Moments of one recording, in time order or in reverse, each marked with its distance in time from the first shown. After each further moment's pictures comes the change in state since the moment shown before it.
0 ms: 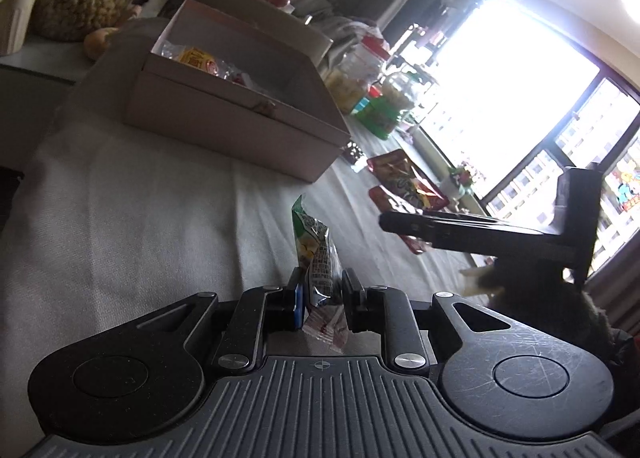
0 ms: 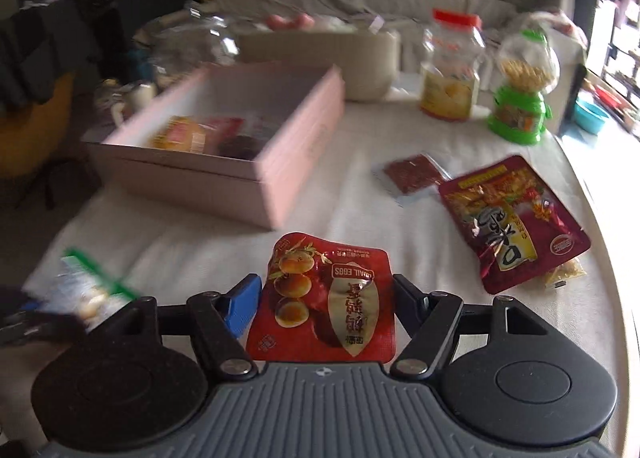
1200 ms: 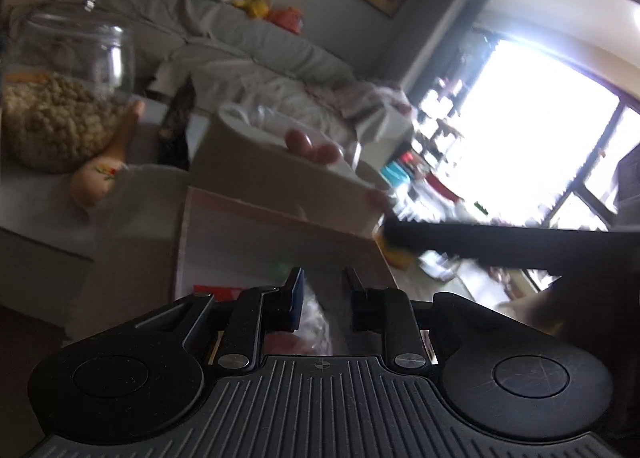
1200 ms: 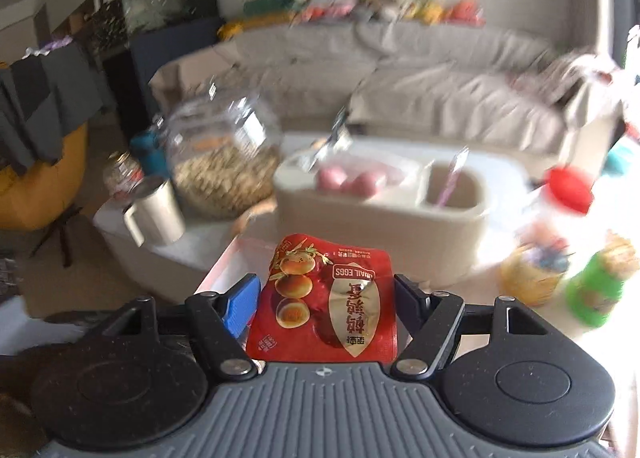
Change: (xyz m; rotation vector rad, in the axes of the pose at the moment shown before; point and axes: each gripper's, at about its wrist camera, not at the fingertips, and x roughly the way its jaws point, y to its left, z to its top) left arm 0.069 0.053 0.191 0.038 -0.195 0.096; right arm 0.097 0.036 0.212 0.002 -0.036 0.090
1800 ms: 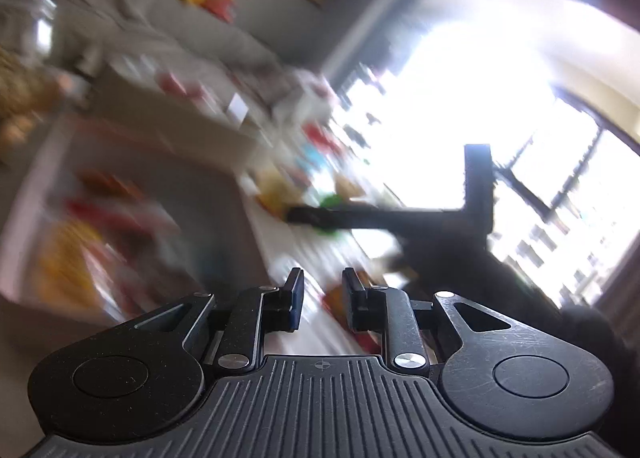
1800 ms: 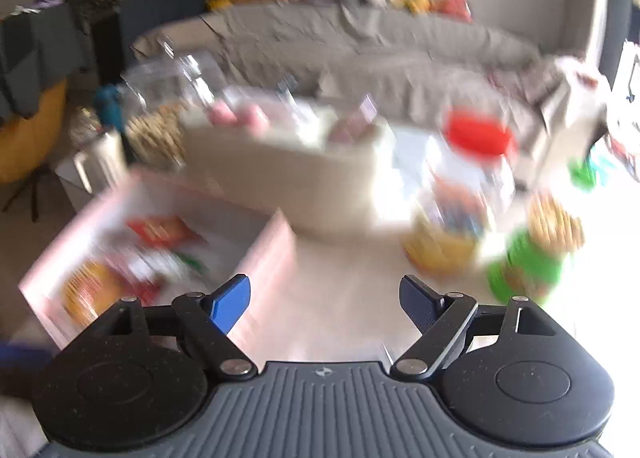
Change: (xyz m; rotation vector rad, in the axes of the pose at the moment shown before) left arm -0.011 -0.082 -0.066 0.032 0.097 -0.272; right arm -0.012 -0.101 -0.055 -0.079 0.044 -0.116
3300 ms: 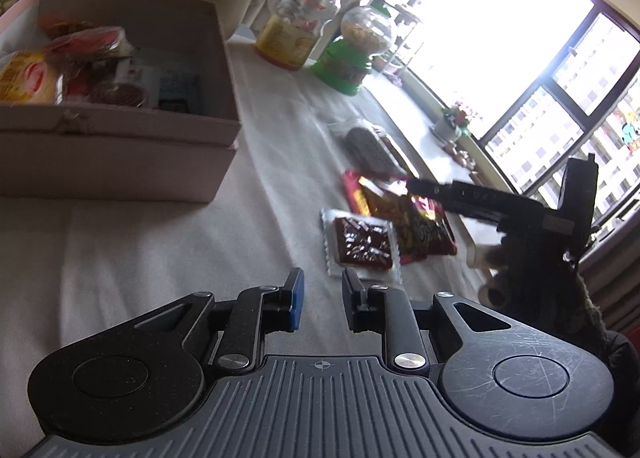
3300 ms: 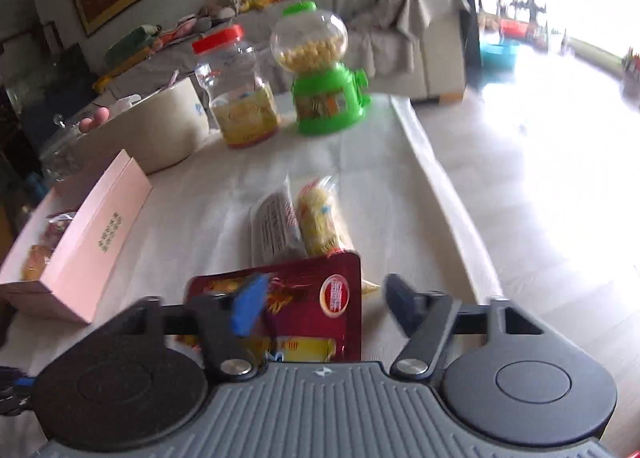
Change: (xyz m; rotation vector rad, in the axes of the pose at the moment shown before) left arm 0.063 -0.033 -0.065 0.022 0.269 0.155; right arm -0.074 -0.112 -0.177 0.484 -0.078 -0.065
